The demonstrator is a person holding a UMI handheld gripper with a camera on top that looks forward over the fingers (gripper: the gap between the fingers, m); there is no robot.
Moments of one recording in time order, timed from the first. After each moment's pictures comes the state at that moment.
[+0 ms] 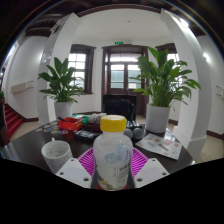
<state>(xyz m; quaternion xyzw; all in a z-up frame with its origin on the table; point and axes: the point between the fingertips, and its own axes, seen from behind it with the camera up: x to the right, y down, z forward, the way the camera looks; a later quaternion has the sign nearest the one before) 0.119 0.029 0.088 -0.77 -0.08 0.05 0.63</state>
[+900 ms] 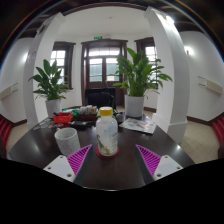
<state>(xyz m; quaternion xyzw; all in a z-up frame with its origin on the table) 0.145 -0.112 0.089 -0.80 0.02 -0.01 0.59</state>
